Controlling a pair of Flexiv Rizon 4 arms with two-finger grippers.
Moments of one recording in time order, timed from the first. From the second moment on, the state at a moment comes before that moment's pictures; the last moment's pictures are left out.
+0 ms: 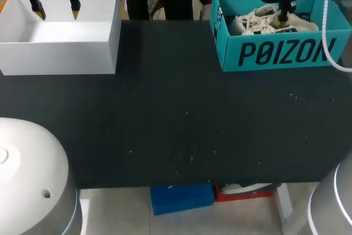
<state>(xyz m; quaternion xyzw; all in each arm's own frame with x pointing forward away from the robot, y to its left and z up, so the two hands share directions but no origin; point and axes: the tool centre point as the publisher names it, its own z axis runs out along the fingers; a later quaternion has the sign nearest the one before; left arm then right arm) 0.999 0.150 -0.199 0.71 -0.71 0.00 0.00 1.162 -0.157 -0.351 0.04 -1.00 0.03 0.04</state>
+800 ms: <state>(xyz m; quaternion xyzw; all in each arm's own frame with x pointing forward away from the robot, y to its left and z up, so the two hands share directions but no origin) 0.999 0.150 -0.199 0.71 -0.71 0.00 0.00 1.130 -0.103 -0.168 -0.01 -1.00 0.05 0.04</state>
